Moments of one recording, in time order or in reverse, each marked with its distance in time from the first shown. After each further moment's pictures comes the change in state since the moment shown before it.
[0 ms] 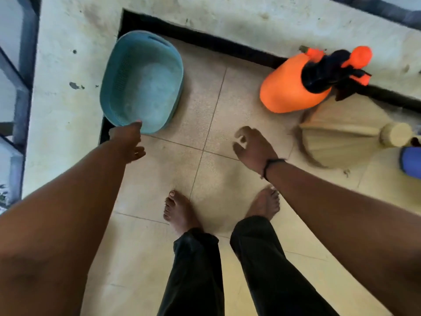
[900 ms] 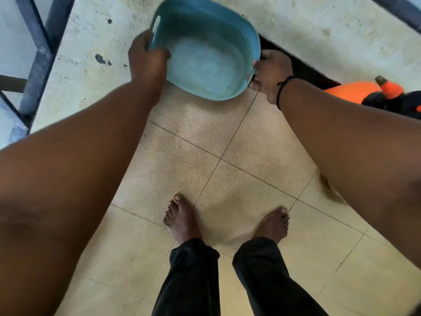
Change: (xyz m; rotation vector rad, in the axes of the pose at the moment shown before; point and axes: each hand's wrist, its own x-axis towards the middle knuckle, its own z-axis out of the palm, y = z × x) left_hand 0.006 0.085 0.011 -0.236 0.007 0.683; right_hand 0.165 -0.116 -0.047 0.646 0.101 0.229
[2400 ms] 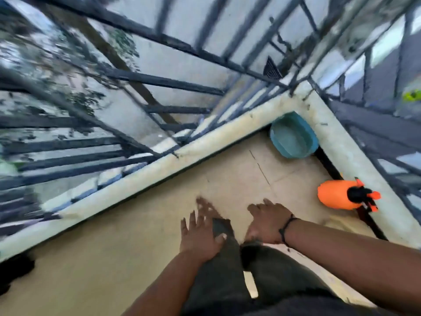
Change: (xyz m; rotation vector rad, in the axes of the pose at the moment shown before) left_hand -0.568 0.000 -0.241 0.876 -0.301 -0.331; right_hand -0.555 -0.015 -0.025 -1.971 -0.852 -0.681
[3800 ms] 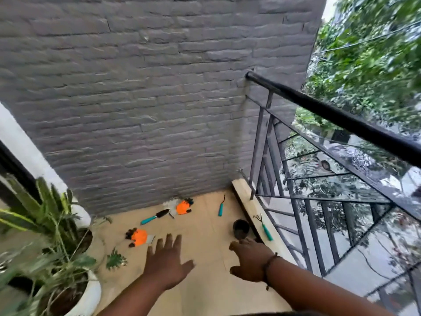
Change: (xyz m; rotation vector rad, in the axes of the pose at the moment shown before) left_hand -0.547 -0.614 0.289 -1.163 0.578 -1.357; right_hand -0.117 -0.969 0.132 -1.259 0.096 -1.253
